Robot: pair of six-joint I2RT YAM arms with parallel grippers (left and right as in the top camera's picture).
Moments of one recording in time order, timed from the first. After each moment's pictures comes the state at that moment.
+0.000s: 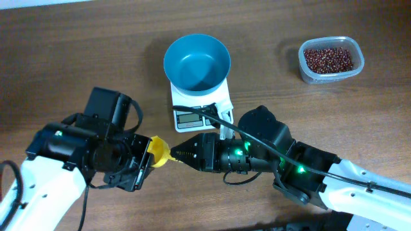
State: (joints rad) left arm -0.36 1.18 0.85 -1.04 0.27 -1.50; right arm 0.83 1.17 0.50 0.27 -0.45 1.19
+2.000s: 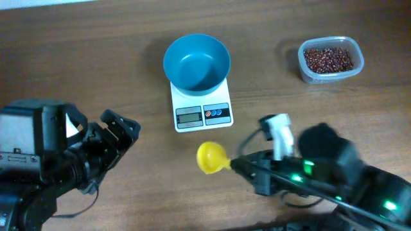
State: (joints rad) left arm -0.21 0.85 0.97 -1.08 0.23 -0.94; right arm 0.73 0.60 0.51 -0.51 -0.32 0.82
